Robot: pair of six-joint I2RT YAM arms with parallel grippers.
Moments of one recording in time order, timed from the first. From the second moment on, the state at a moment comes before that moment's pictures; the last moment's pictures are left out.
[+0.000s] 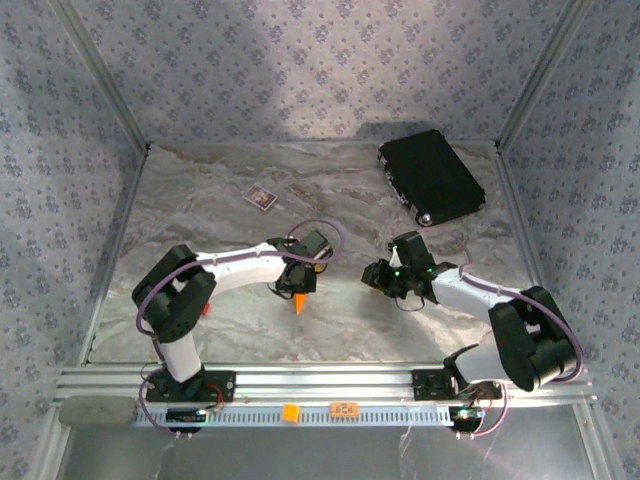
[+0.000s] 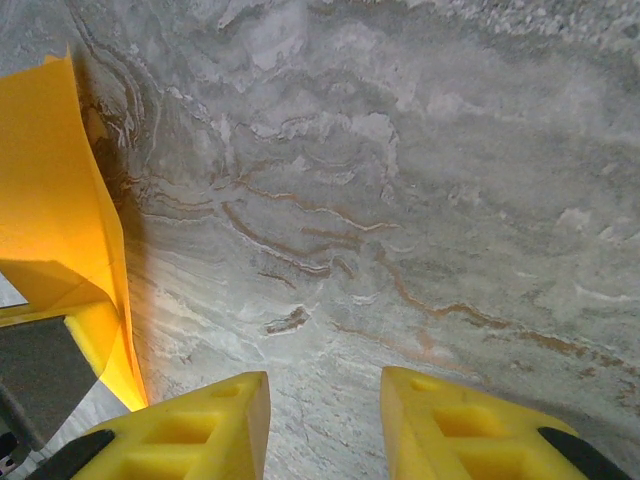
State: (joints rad) left arm -0.88 1.76 1.08 -0.66 -0.17 -0.80; right arm 0.44 1.36 0.54 -0.13 -0.38 0.82
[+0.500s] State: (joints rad) left arm -0.88 1.79 1.08 -0.65 -0.17 -0.80; right arm 0.45 1.37 0.54 -0.13 -0.38 0.82
